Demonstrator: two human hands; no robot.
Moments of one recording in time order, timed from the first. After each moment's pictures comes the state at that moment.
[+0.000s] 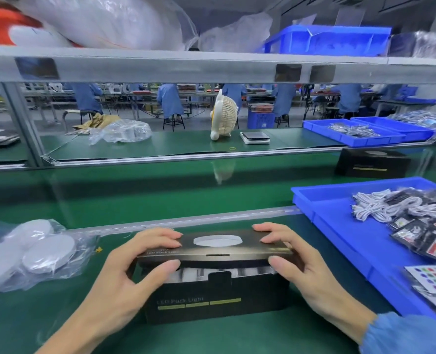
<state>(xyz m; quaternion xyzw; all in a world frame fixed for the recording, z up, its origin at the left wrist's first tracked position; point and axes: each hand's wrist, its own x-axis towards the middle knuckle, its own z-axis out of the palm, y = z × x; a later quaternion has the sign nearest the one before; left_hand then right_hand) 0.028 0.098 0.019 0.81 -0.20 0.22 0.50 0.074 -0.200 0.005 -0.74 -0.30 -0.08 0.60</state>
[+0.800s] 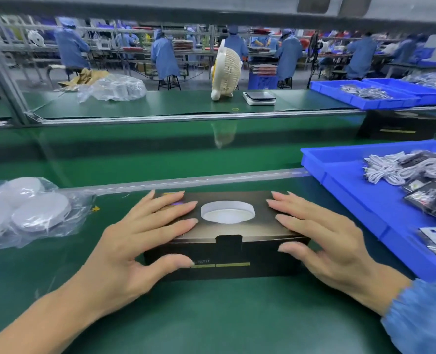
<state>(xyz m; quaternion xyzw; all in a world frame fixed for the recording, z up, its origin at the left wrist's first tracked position) 0.023 0.098 0.008 0.86 -0.30 0.28 0.31 0.067 -0.203 -0.002 -0.77 -0.43 -0.36 0.29</state>
